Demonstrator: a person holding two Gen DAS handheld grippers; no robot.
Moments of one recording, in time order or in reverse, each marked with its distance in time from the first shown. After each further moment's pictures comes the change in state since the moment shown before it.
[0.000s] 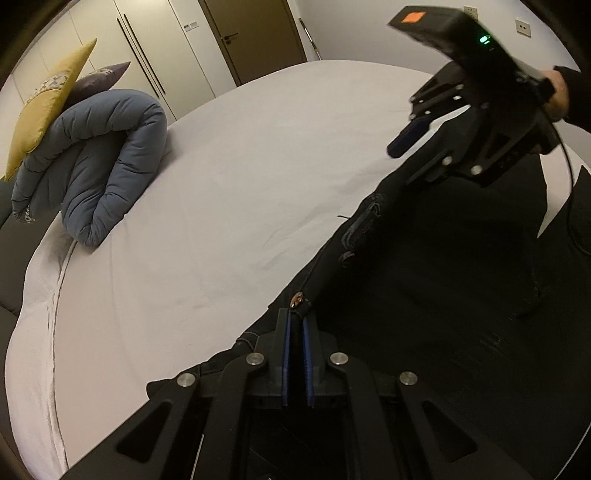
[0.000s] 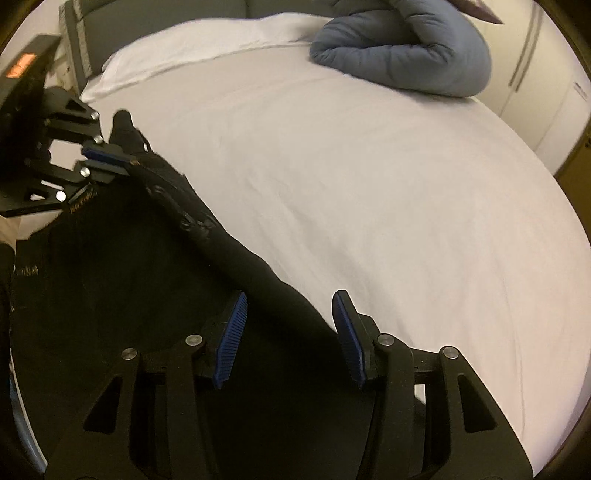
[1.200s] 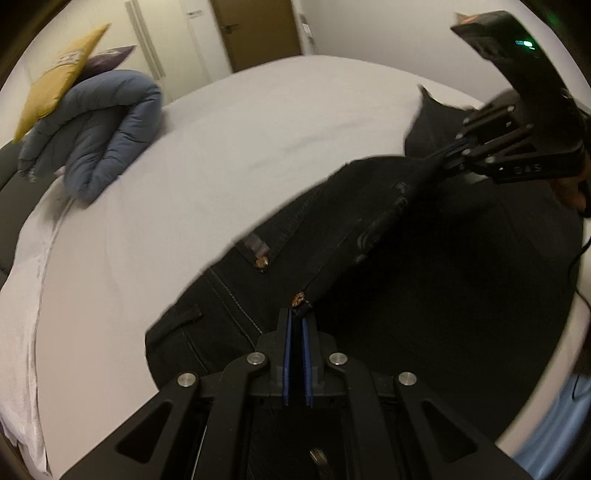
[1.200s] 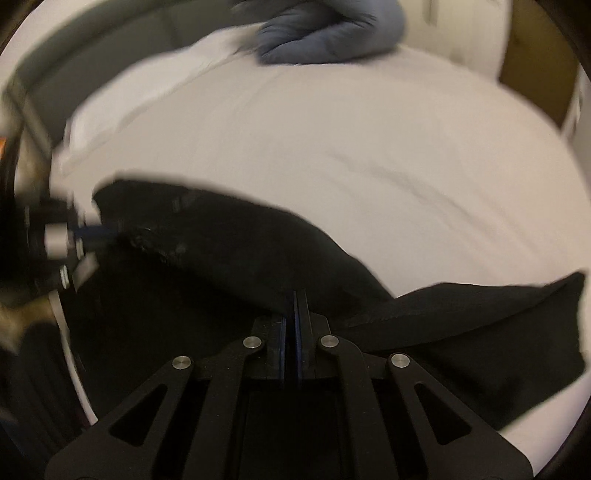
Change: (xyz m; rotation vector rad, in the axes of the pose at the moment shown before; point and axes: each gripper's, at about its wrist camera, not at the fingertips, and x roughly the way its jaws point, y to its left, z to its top) left arm -0.093 -0.076 -0.098 -0.044 0.036 -0.082; right arm -0.057 0.123 -0.051 0.336 -0.019 -0.070
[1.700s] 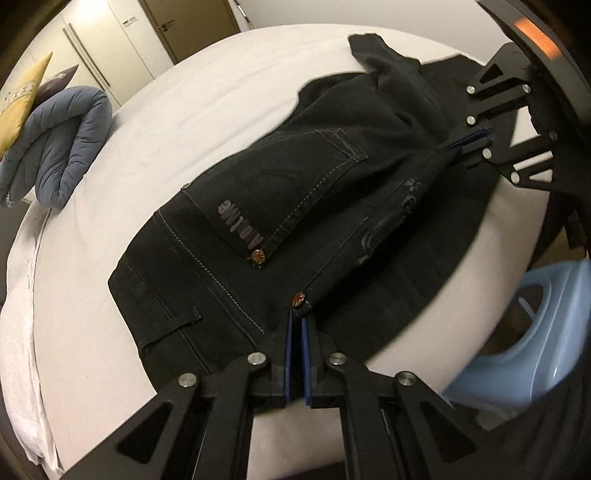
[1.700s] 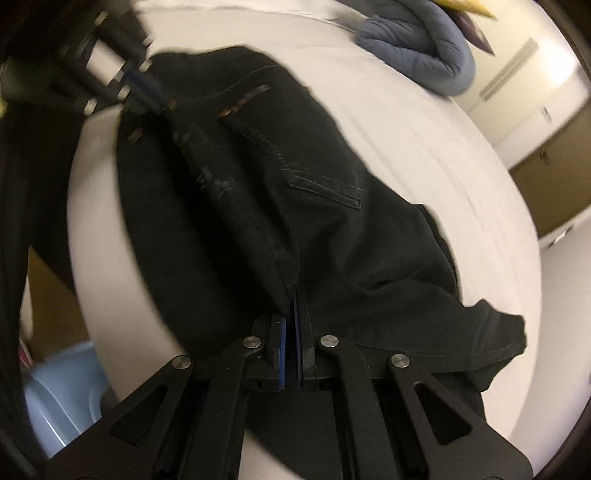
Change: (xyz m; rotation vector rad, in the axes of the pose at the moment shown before) left arm -0.039 -0.085 -0.111 0.199 0.103 -0.045; right arm 0.018 0.139 -0.102 -0.449 0.084 -0.263
